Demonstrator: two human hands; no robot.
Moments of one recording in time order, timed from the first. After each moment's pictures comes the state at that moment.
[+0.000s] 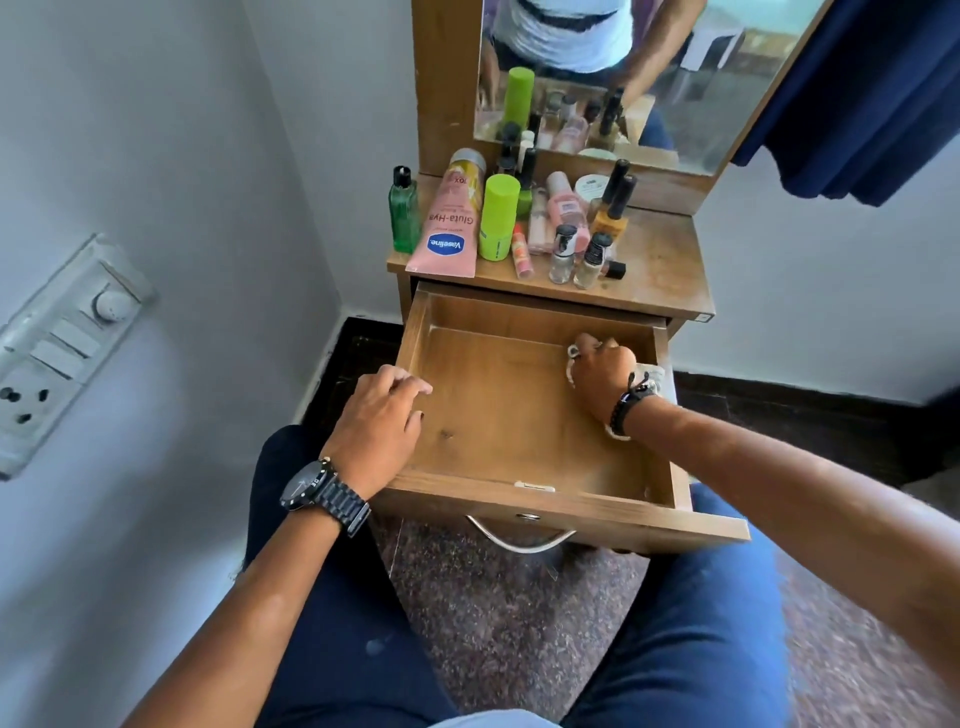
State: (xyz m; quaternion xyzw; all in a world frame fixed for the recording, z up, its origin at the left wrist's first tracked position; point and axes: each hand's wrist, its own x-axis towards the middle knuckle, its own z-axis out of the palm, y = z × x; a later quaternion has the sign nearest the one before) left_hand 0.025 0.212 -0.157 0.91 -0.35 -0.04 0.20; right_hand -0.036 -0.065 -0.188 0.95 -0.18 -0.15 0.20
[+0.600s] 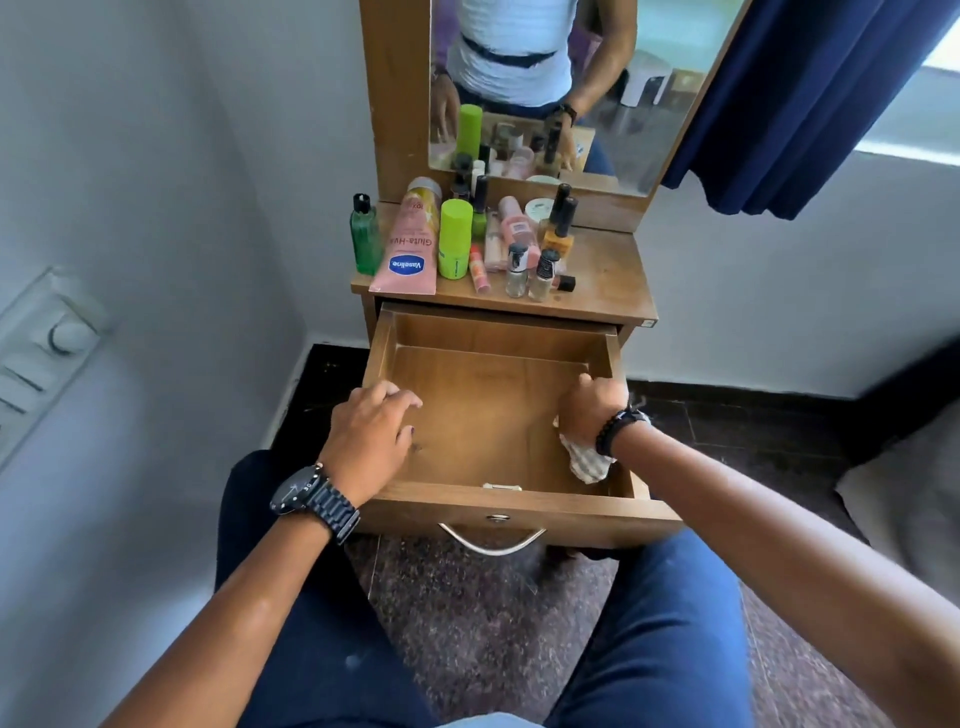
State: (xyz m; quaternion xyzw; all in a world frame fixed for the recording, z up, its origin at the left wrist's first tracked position) left_hand 0.016 0.195 -0.147 0.91 -0.37 -0.05 0.18; right_hand -0.080 -0.039 -0.145 0.93 -0.24 -0.25 0.15
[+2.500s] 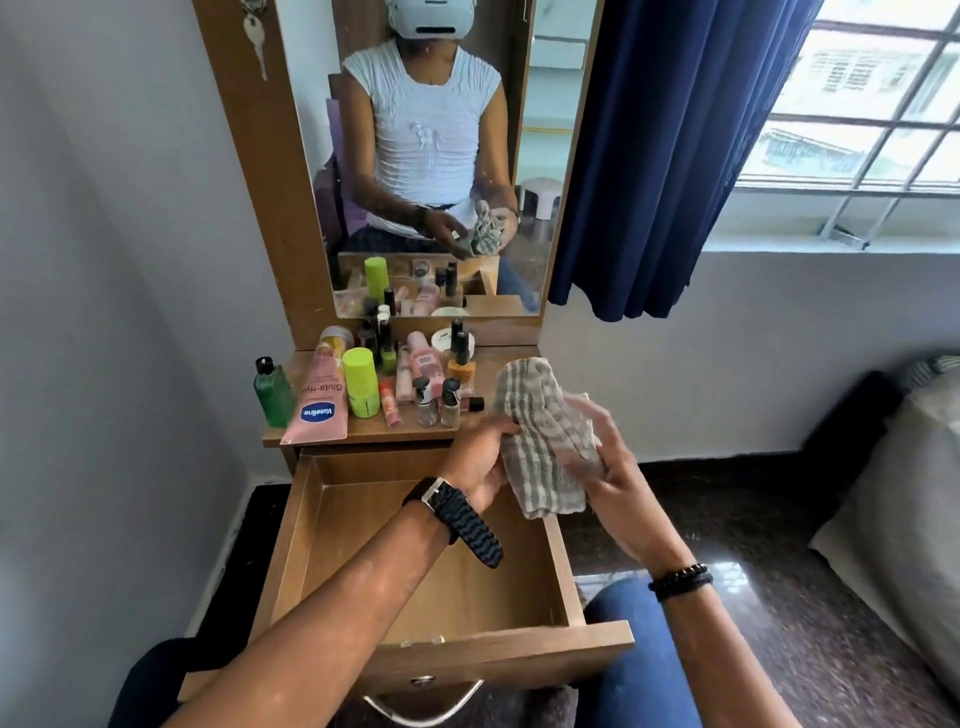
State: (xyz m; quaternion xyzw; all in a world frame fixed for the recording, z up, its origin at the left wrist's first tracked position) left_hand -0.028 -0.003 -0.062 0.52 -0.15 -0.48 0.69; right_hand -0.166 -0.088 -0.078 0.73 -0.15 0.25 -0.62
